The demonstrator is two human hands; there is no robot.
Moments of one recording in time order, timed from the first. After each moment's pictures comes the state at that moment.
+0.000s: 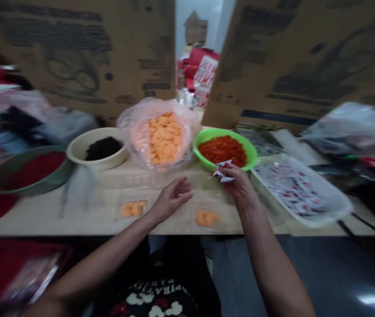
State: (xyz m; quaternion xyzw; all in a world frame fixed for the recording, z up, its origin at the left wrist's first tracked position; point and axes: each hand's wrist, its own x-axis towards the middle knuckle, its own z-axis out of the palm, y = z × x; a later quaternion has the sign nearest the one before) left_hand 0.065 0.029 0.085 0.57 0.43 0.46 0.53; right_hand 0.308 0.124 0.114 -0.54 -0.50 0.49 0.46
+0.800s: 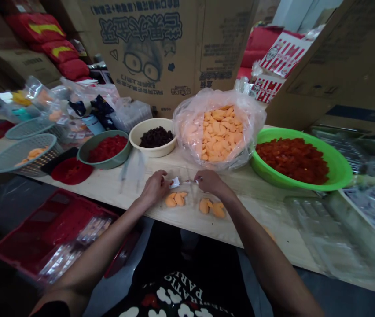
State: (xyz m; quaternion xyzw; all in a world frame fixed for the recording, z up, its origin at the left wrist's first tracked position) left_hand -0.140 0.015 0.046 0.59 0.76 0.23 0.14; right_hand 0.068 0.120 0.081 -0.44 -0.87 0.24 -0.03
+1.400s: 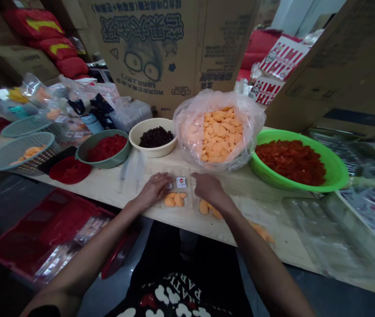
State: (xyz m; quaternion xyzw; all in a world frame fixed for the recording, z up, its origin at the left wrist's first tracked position) left_hand -0.168 0.006 0.026 0.81 0.56 0.19 0.07; right_hand 0.068 0.101 0.081 -0.47 -0.86 0.19 -0.01
